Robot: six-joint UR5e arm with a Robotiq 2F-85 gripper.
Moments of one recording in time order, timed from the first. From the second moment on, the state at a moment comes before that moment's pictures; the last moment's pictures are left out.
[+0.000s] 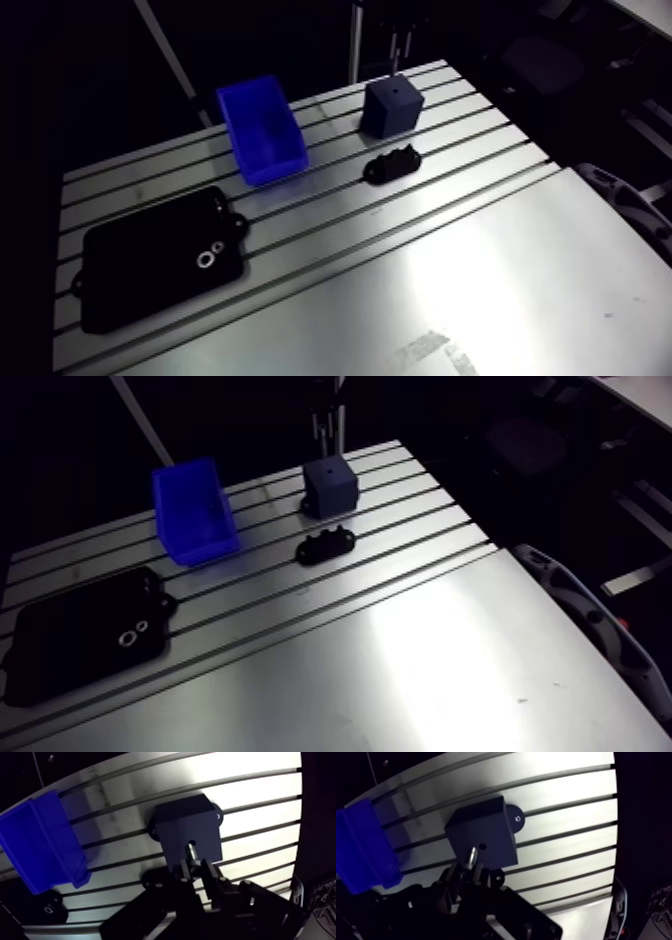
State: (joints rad) arm -0.44 -1.02 1.35 -1.73 -1.61 -1.76
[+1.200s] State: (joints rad) arm -0.45 -1.02 1.38 -1.74 -1.62 -1.76
